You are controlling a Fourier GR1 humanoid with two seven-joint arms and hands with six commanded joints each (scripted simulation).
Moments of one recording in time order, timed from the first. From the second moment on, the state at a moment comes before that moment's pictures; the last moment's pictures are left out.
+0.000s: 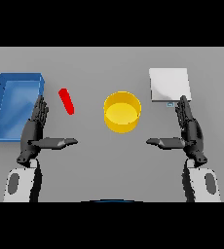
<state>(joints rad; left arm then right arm) 0.00 0.00 0.00 -1.57 0.00 0.00 0.00 0.00 0.00 0.00 -1.57 0.00 0.00 0.00</state>
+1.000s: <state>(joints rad) -0.06 0.06 -0.06 -1.50 -0.16 0.02 -0.03 0.10 -0.05 0.12 -1.70 0.23 -0.05 -0.10</state>
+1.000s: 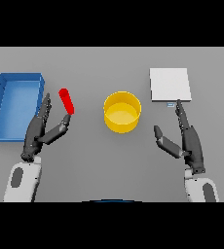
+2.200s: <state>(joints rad) -0.55 0.03 0.08 -0.81 -0.21 0.15 -0.29 0.11 -0.05 0.11 -1.70 0.22 -0.04 -0.12</state>
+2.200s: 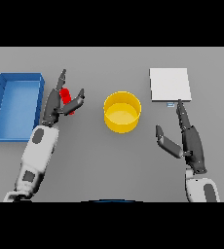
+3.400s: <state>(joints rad) -0.67 0.16 -0.15 -0.92 -0.45 0.15 -0.19 0.10 -0.06 0.12 -1.68 0.28 -0.07 -0.14</state>
